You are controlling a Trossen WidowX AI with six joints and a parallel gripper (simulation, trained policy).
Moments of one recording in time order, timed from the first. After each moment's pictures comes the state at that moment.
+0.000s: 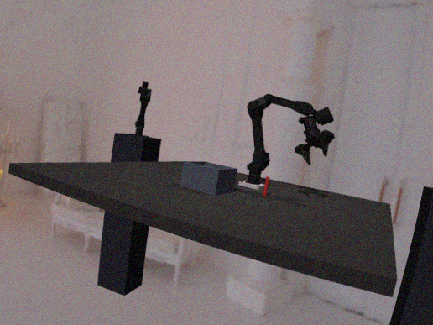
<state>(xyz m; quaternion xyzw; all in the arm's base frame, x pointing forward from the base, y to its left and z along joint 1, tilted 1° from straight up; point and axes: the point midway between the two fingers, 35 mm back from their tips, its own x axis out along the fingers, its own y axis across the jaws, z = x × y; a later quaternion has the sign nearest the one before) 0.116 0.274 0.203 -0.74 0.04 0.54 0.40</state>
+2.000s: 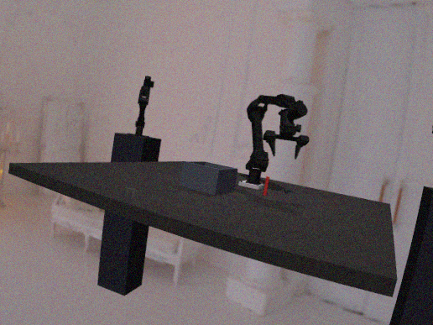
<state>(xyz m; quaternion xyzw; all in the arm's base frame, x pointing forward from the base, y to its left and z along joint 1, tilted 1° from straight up) 0.179 0.150 0.196 -0.09 0.55 0.16 0.81</state>
